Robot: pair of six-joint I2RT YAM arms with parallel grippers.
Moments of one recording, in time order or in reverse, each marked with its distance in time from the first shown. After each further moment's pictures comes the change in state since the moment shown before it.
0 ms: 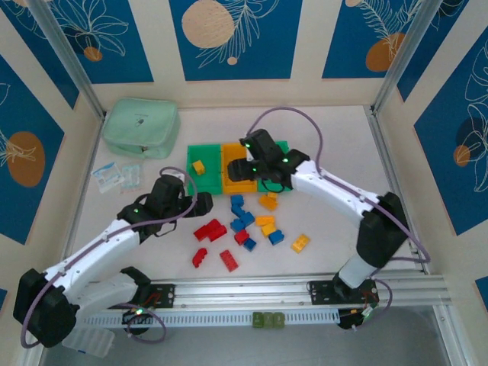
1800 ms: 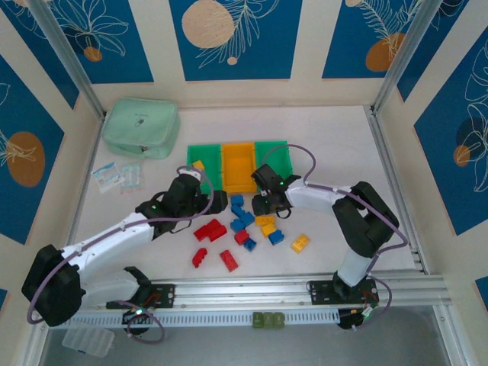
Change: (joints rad) left arm -0.104 0.129 0.015 0.174 -0.057 -0.030; right arm -0.020 0.131 -0.331 0.089 0.060 -0.055
